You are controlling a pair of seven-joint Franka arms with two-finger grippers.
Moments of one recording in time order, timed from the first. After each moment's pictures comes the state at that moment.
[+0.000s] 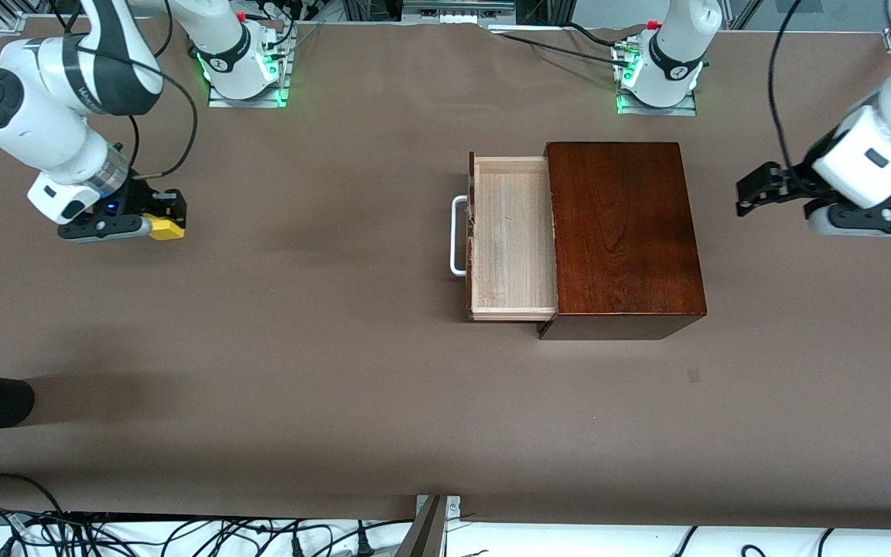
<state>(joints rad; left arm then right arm) -0.20 0.10 0.05 -1.51 -0.03 1.55 -0.14 0.75 -0.10 -0.73 -2.31 -0.08 2.26 -0.03</state>
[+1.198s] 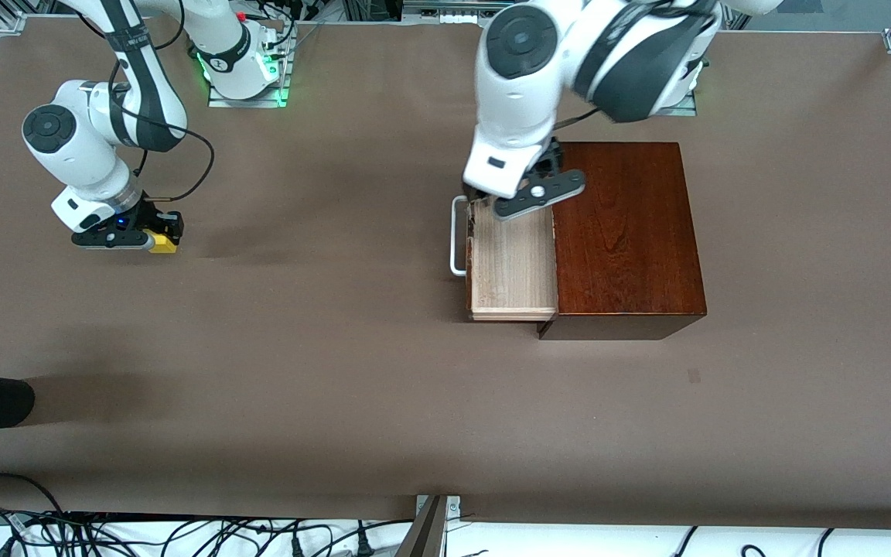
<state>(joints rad) -0.75 0.41 0.04 -1.36 -0.04 1.66 -1.12 0.72 0.10 -0.81 -2.51 -0.02 2.66 -0.11</state>
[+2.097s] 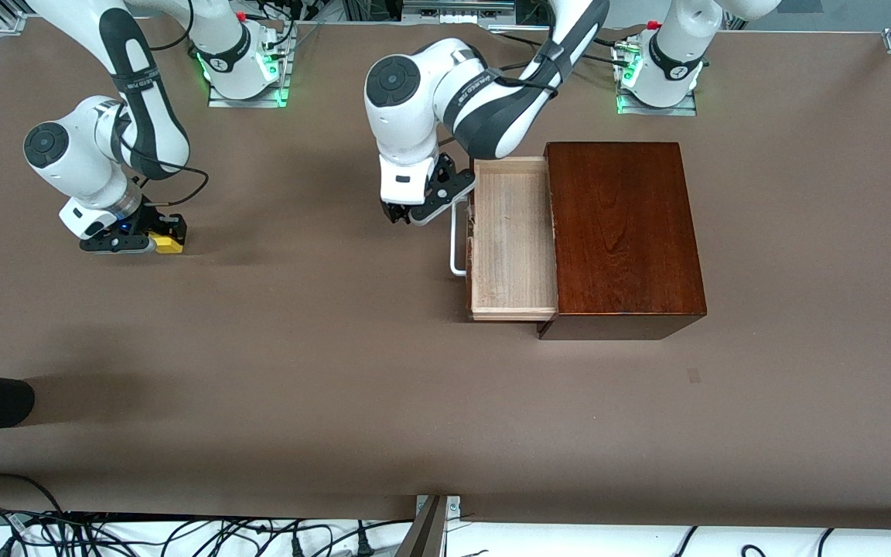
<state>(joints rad) -0.93 0.67 0.05 -1.28 -0.05 1.92 -1.59 0.71 0.27 -0.81 -2.51 0.43 2.70 -0.52</state>
